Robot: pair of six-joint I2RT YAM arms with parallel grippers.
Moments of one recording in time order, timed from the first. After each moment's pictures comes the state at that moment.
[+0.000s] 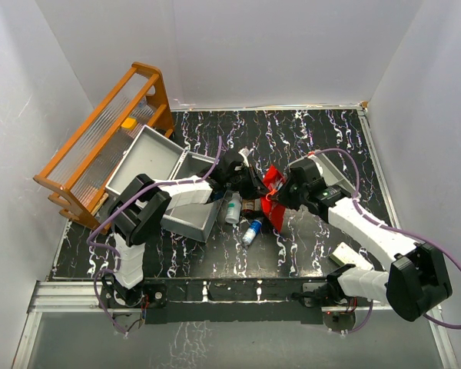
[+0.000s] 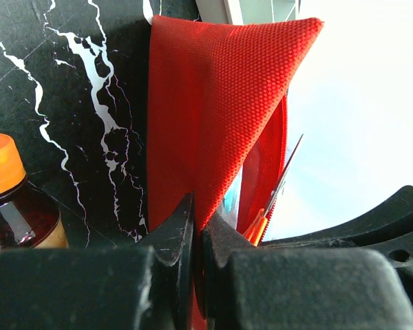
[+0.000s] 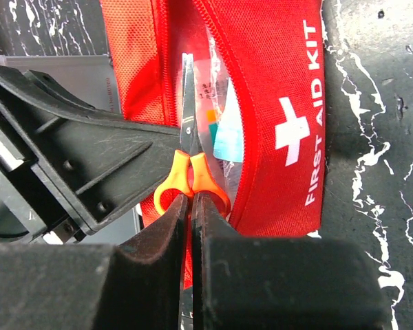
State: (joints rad) left arm -0.77 1.95 1.19 0.19 0.39 -1.10; right arm 0.47 1.19 0.79 -0.41 0.01 0.97
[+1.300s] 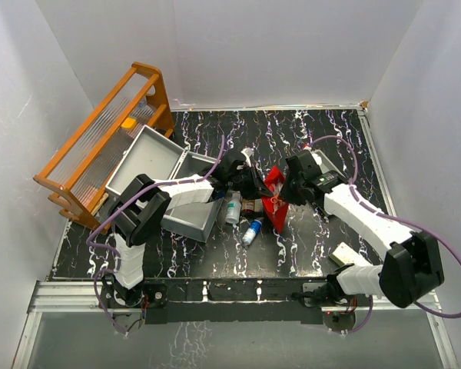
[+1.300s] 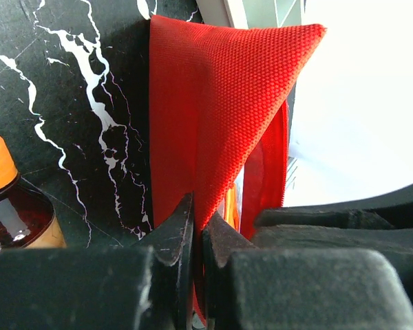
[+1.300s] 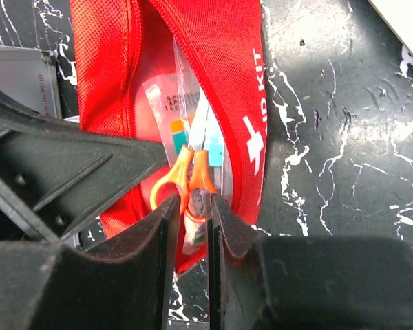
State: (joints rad) left arm -0.78 1.95 1.22 0.14 0.39 -1.05; right arm 0.46 1.25 0.95 -0.66 0.12 0.79
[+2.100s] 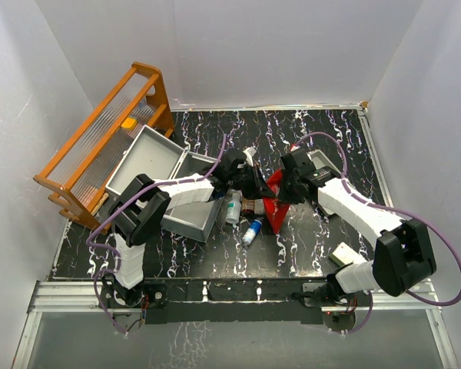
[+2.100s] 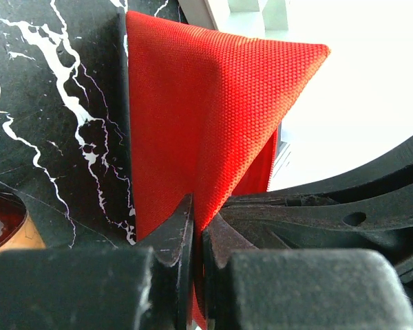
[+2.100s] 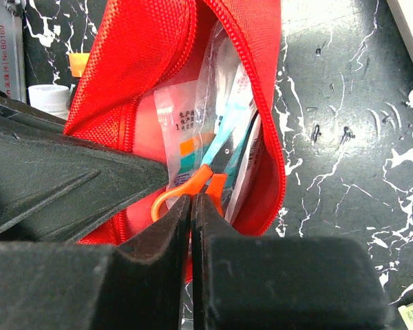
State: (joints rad) left arm -0.78 1.95 1.23 0.14 0.44 -1.03; right arm 0.46 1.37 0.98 -0.65 0.05 0.60
